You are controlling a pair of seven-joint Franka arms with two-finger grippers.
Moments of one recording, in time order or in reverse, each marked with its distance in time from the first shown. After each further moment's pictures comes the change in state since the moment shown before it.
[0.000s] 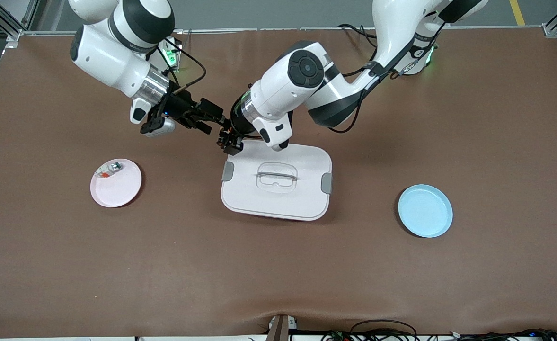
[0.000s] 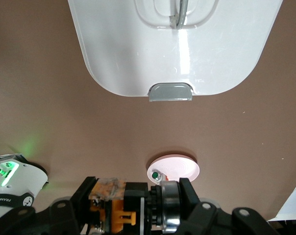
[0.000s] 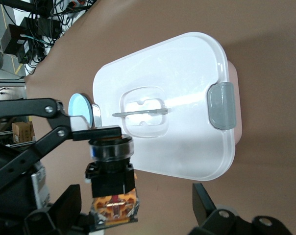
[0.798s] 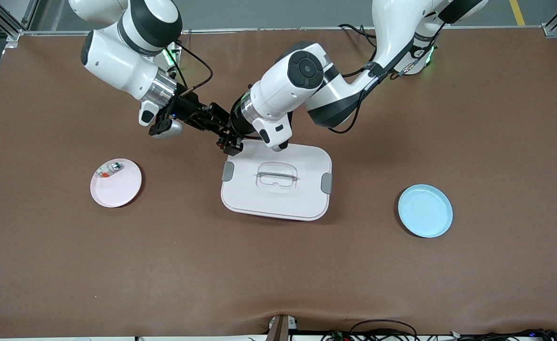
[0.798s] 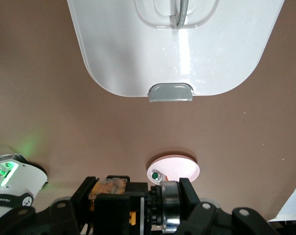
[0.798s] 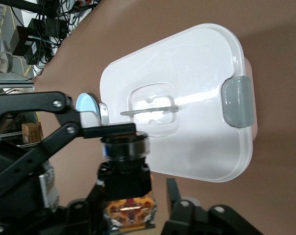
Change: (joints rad) left arm -0.002 0.008 0.000 0.001 0.000 0.003 0.000; right arm 0.028 0.019 0.000 0.012 0.075 0.024 -0.030
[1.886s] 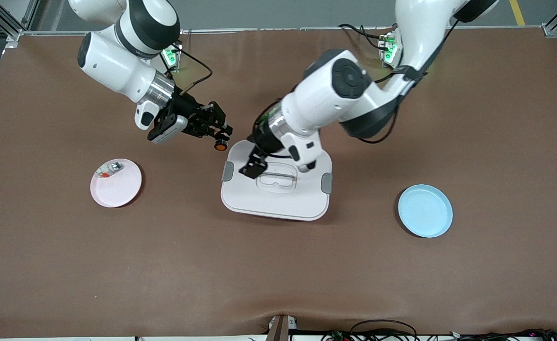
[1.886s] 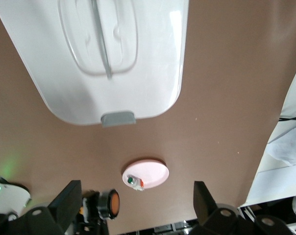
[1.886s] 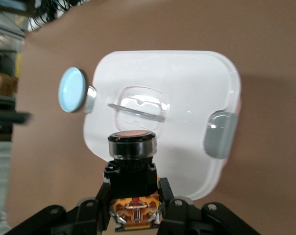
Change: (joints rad) left arm 0.147 -0.059 0.010 0.035 -0.006 -0.091 0.215; right arm -0.036 0.008 -0.018 0.001 -0.167 -0.054 -0.316
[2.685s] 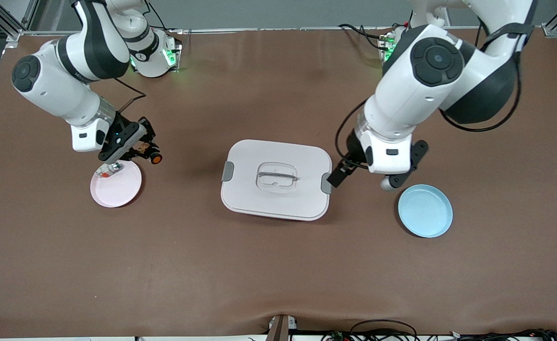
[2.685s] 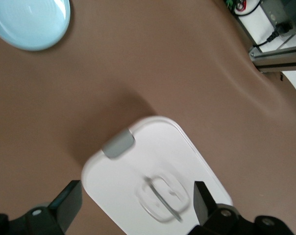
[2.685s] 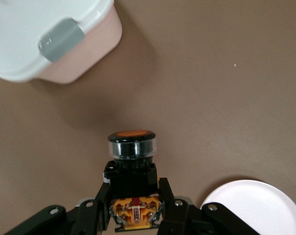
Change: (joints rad) left arm 0.203 -0.146 0.005 0.003 0.311 -0.410 0.627; right arm -0.323 0.011 -0.014 -0.006 -0.548 -0.238 -0.622
